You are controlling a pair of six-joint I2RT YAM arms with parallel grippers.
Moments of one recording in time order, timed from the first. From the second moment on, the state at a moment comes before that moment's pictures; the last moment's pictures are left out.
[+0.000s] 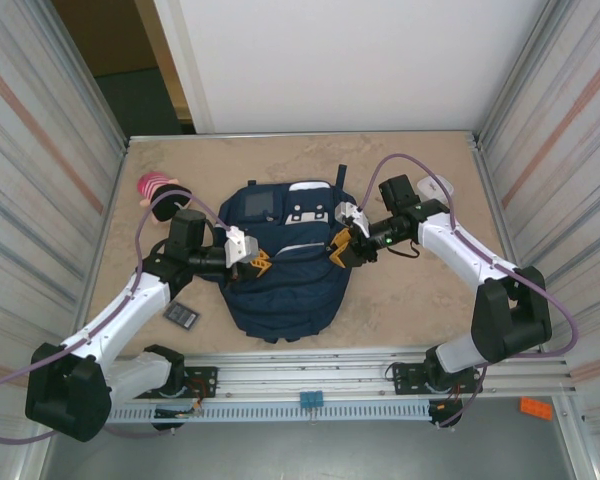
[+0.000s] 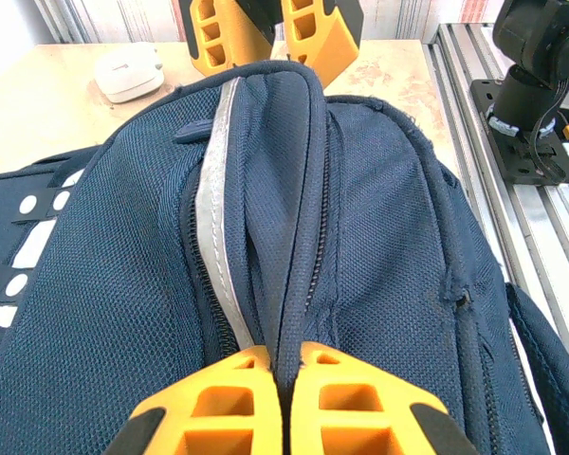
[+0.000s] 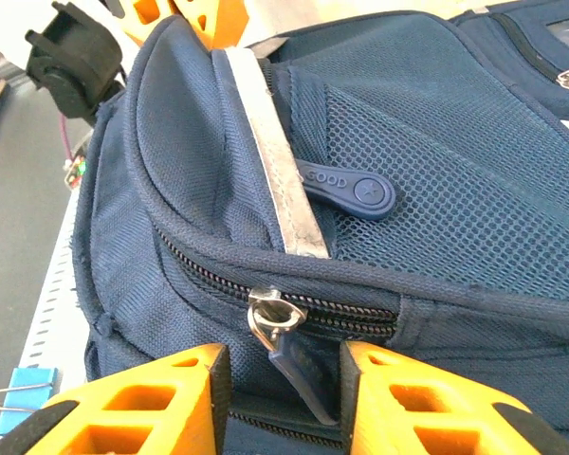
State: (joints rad) left arm -0.36 1.07 0.68 -0.27 0.92 0.67; right arm 0.35 1.47 1.07 -0.74 -0.99 -0.72
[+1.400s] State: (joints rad) left arm -0.47 1.07 0.72 -0.27 0.65 0.54; right arm 0.40 1.42 1.12 -0.82 -0.83 -0.46
